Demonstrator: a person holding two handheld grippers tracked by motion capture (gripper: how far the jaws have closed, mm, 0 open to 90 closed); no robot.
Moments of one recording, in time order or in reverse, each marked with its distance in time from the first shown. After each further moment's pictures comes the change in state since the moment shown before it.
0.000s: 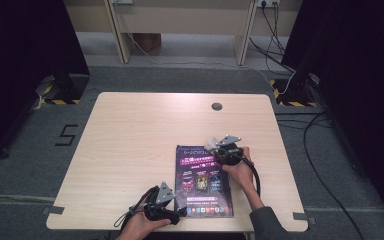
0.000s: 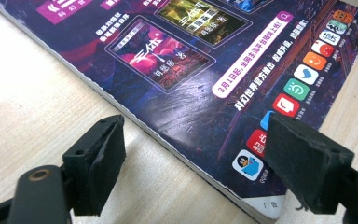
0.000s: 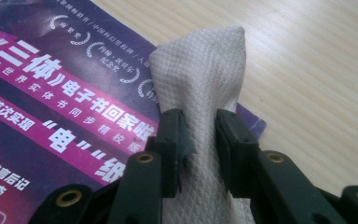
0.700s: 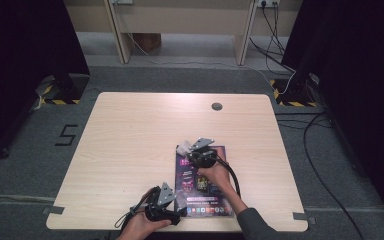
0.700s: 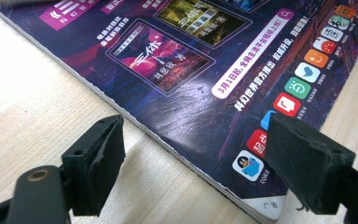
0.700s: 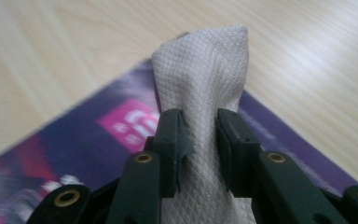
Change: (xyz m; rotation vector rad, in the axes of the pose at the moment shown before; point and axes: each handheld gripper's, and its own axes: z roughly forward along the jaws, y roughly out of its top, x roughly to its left) left arm -0.002 0.002 0.000 0.005 0.015 0.013; right arm 0.067 0.036 0.026 -0.058 0.165 -0.095
